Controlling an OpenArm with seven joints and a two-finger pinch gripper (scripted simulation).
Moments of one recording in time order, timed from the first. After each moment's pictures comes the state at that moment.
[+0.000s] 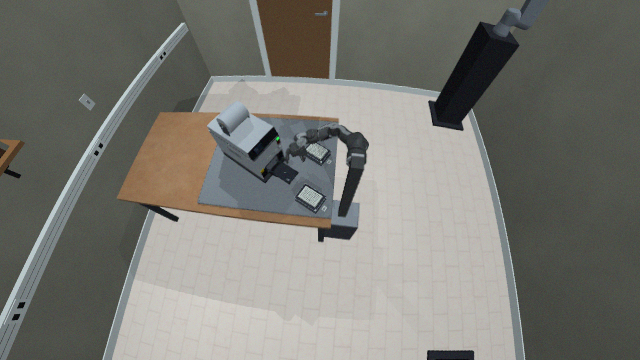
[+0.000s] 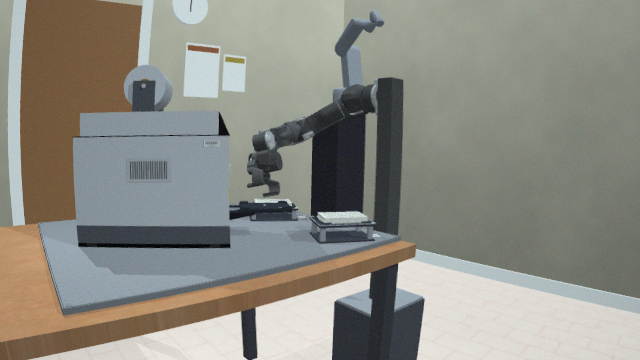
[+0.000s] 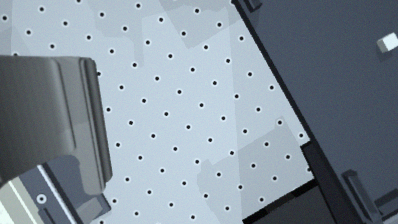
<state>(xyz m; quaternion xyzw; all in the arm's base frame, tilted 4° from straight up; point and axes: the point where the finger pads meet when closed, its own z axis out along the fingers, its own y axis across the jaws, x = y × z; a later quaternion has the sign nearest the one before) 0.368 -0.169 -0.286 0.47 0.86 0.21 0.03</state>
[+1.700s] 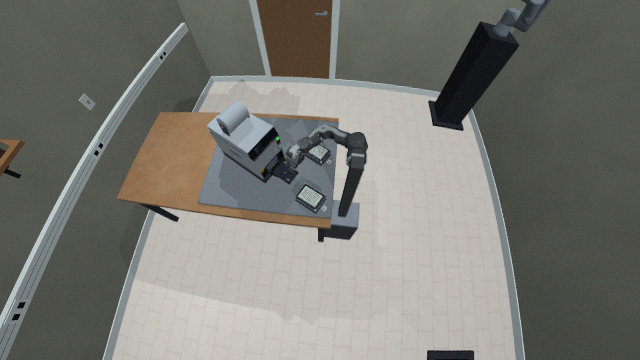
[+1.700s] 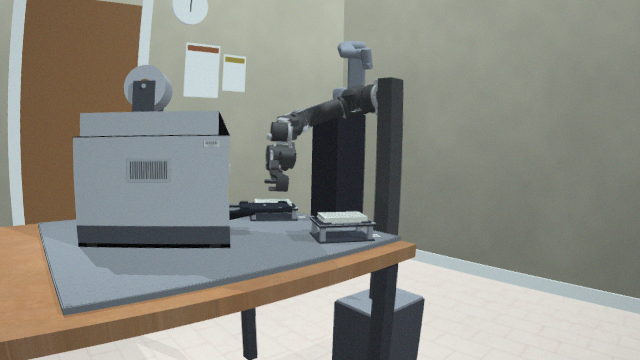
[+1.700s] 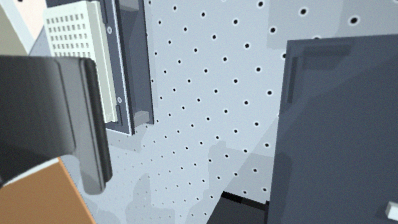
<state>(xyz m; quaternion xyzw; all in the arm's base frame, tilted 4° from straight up) 0.350 -0.129 -0.273 0.22 0.97 -0.07 0.03</state>
